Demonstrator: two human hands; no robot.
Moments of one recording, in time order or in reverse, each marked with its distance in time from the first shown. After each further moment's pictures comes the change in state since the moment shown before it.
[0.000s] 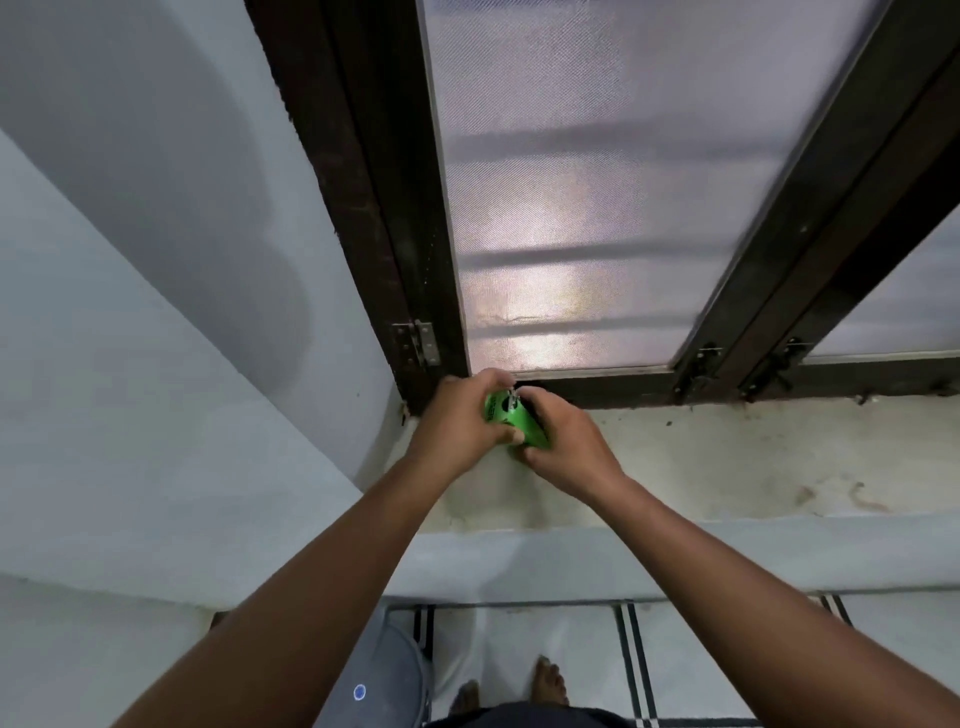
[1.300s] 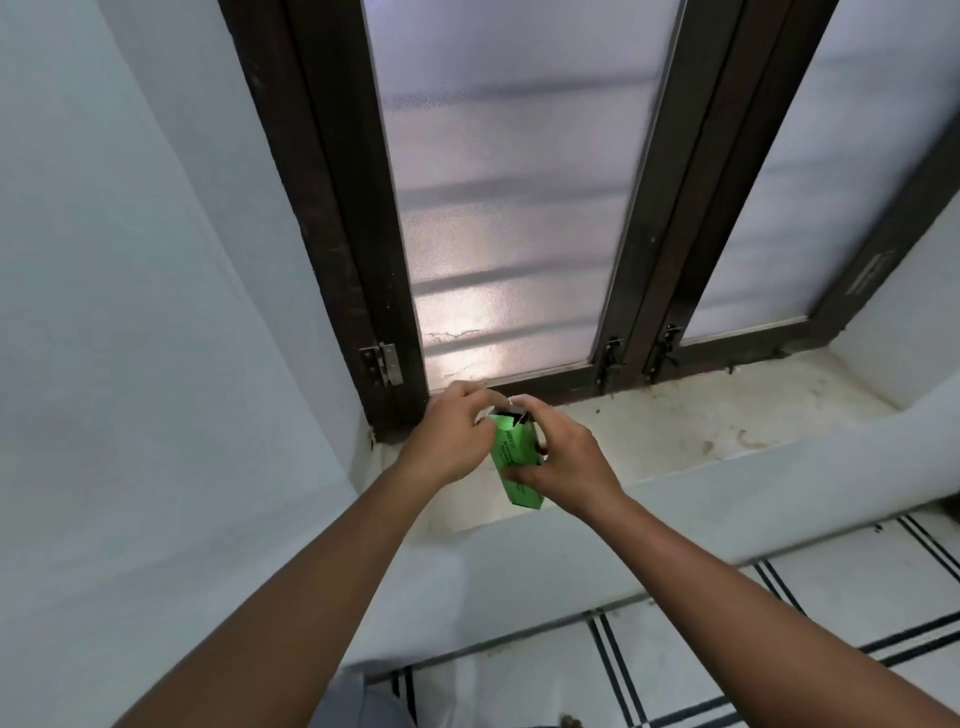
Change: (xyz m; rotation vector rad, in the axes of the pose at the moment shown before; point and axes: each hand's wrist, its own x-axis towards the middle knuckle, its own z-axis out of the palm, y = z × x) left_hand -0.048 0.039 -0.018 -0.011 -0.152 0.208; right_hand -0.089 -0.030 -0.019 0.006 0.279 0.044
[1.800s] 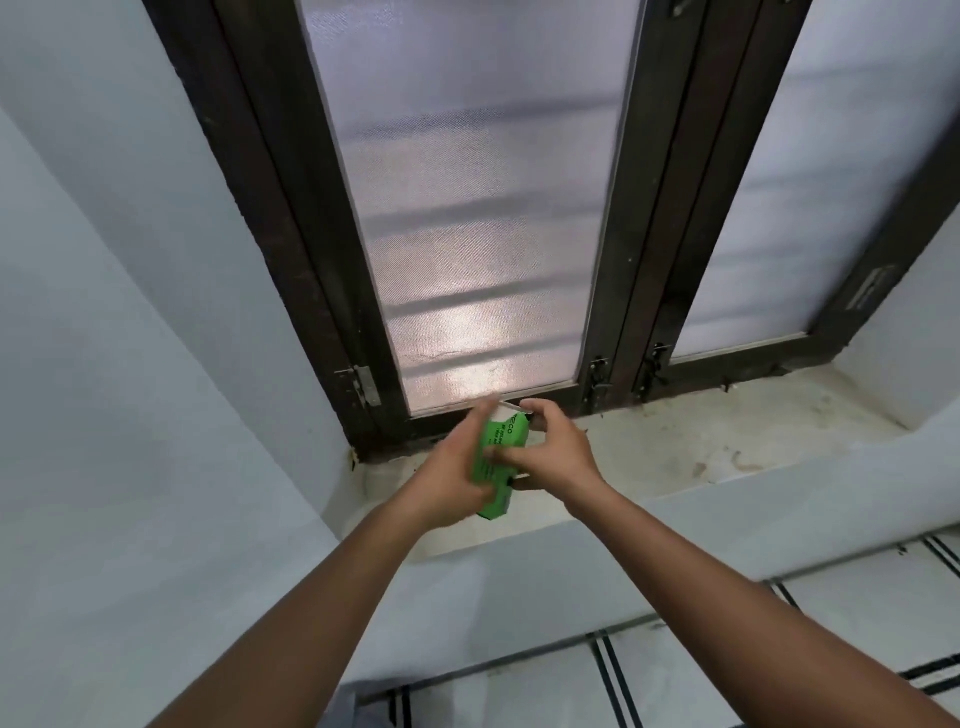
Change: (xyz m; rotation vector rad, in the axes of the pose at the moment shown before) left_hand -0.001 0.012 0.029 -0.172 -0.163 0.021; right_hand 0.028 0.005 -0.026 0.588 -0.008 0.425
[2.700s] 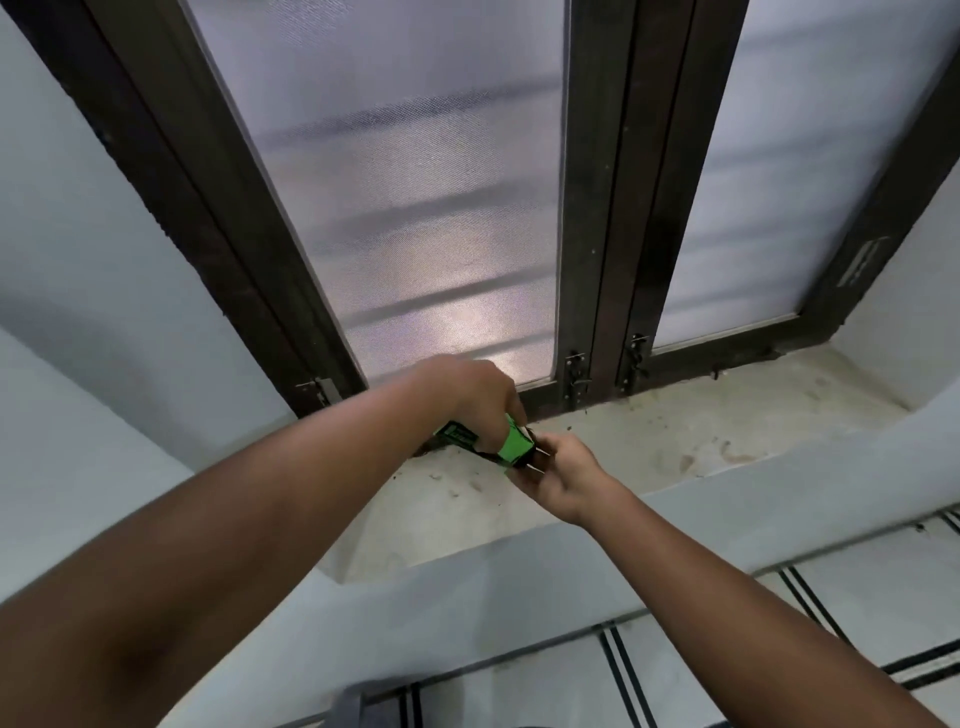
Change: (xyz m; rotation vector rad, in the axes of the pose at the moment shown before) left_hand 0.088 0.129 -0.019 1.076 -0.492 -0.097; right_hand 0.039 0.041 -0.032 0.896 -0.050 0.548
